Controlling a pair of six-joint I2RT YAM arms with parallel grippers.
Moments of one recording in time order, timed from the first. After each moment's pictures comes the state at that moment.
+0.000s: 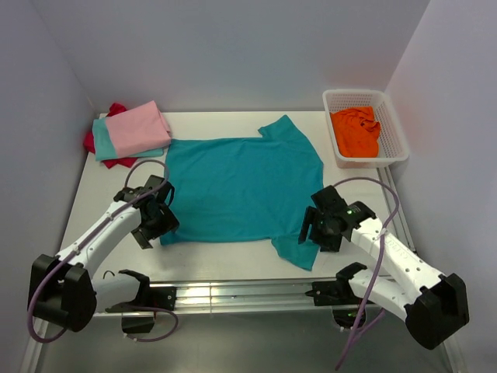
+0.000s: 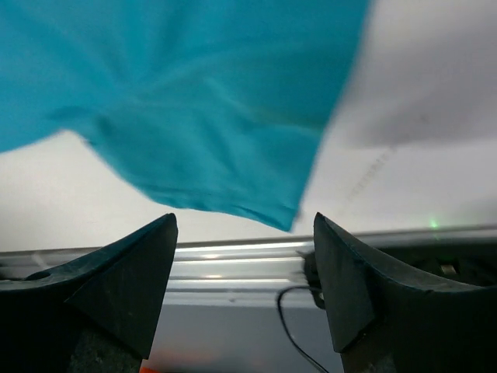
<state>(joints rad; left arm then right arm) -0.34 1.17 0.78 -1.03 -0.22 -0.99 0.46 0.95 0.67 -0.97 -0.01 0.80</state>
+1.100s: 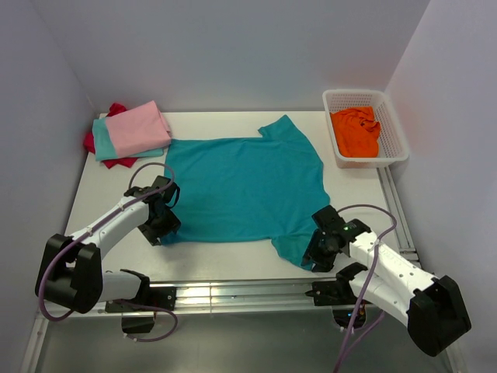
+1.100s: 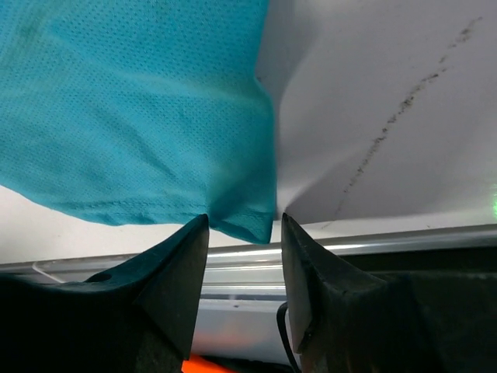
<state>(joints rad) -0.35 1.29 0.75 -0.90 -0.23 -1.07 0.46 0.88 0.40 -0.90 -0.13 1.01</state>
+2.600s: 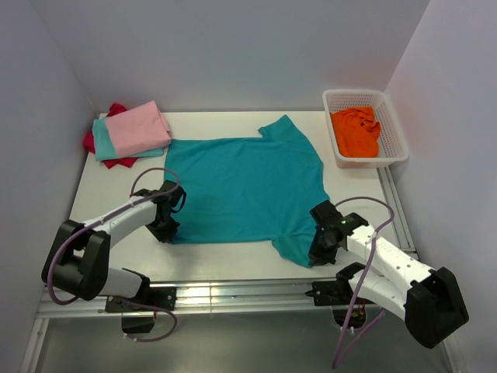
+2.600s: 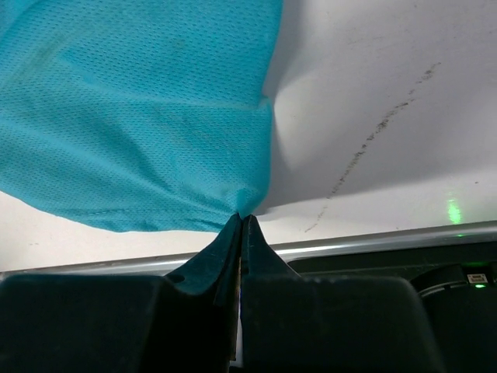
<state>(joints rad) -0.39 1.39 0.70 -0.83 -0.30 -1.18 0.46 0.96 0.46 -0.92 -0.07 0.92</state>
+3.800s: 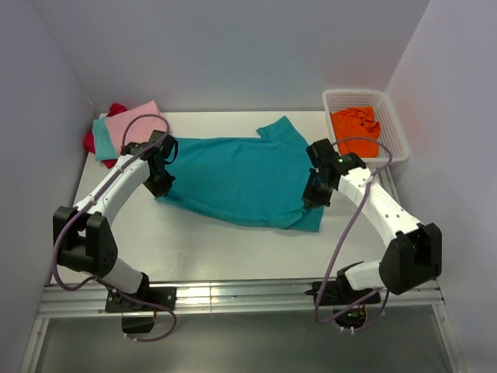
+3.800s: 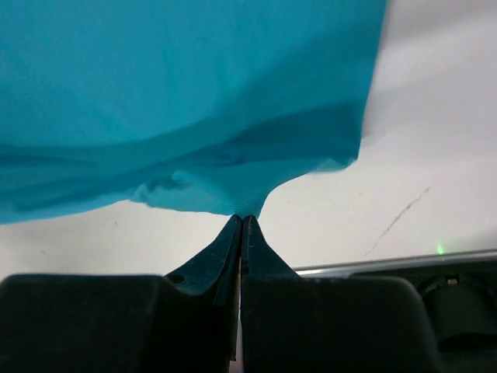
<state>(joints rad) -0.28 1.52 1.24 -1.04 -0.33 -1.06 0.35 1.33 1.11 -1.06 0.02 0.75</state>
